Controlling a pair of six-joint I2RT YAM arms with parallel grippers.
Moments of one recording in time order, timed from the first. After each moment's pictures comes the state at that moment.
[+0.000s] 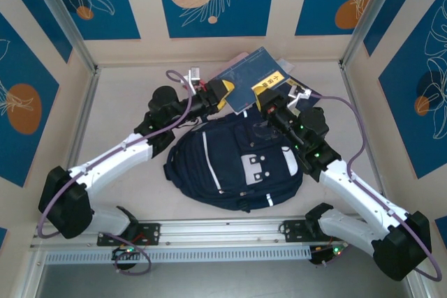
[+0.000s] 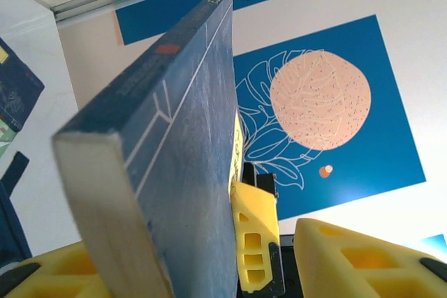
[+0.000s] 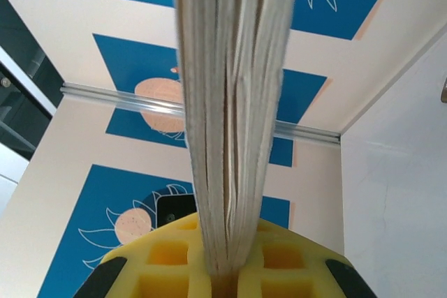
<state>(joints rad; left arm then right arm) -0.68 1.37 1.03 0.45 0.38 -1.33 0.54 0.96 0.72 0.35 -0.07 1.42</state>
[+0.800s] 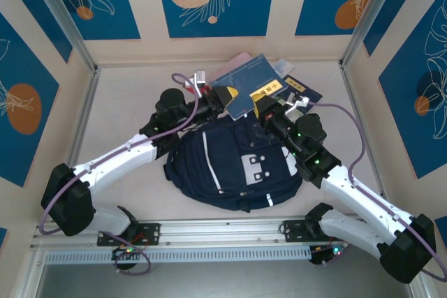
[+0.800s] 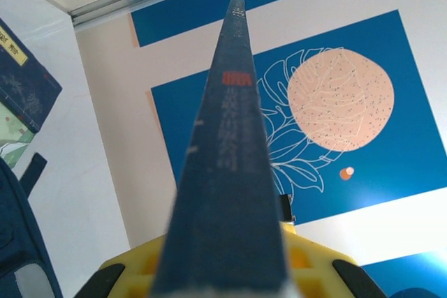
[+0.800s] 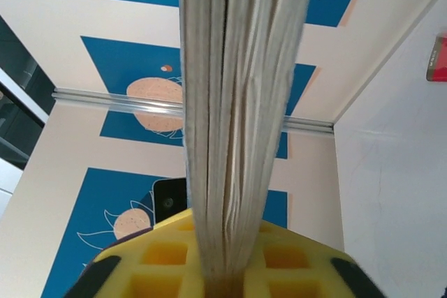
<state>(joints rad) -0.71 1.38 1.03 0.40 0.32 -1.27 0.62 0.90 0.68 0.29 0.02 1.46</state>
